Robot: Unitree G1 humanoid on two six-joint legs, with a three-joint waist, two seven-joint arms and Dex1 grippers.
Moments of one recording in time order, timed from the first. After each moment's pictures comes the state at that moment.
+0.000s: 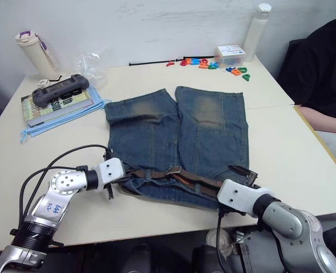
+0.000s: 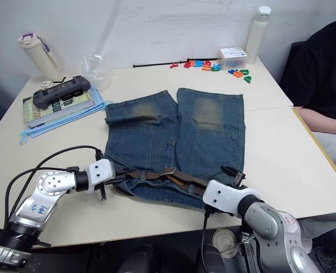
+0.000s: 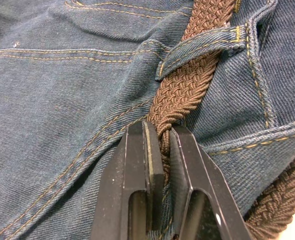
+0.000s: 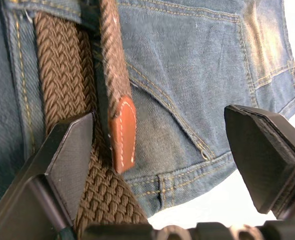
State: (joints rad) left arm -0.21 0.74 -0.12 0.09 -0.07 -0.06 -0.82; right arm 0.17 -0.70 0.22 -0.82 -0.57 0.63 0.65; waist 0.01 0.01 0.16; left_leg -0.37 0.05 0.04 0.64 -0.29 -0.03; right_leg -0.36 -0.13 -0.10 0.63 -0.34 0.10
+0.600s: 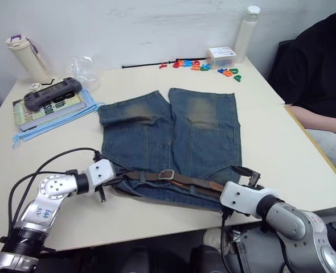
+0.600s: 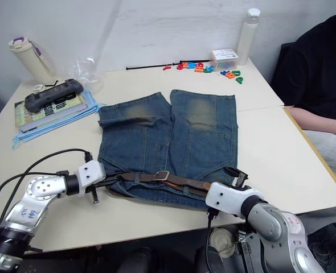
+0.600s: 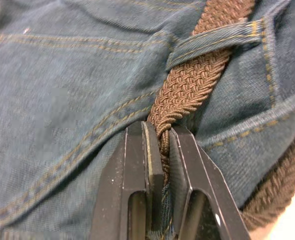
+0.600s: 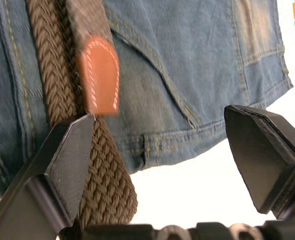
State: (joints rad) left arm -0.10 0.81 -0.01 0.15 -0.18 -0.07 -0.82; right arm 0.18 -0.73 0.21 -0.82 -0.57 0.61 0.65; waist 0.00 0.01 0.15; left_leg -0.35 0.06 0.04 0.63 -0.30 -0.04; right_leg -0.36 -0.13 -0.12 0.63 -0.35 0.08
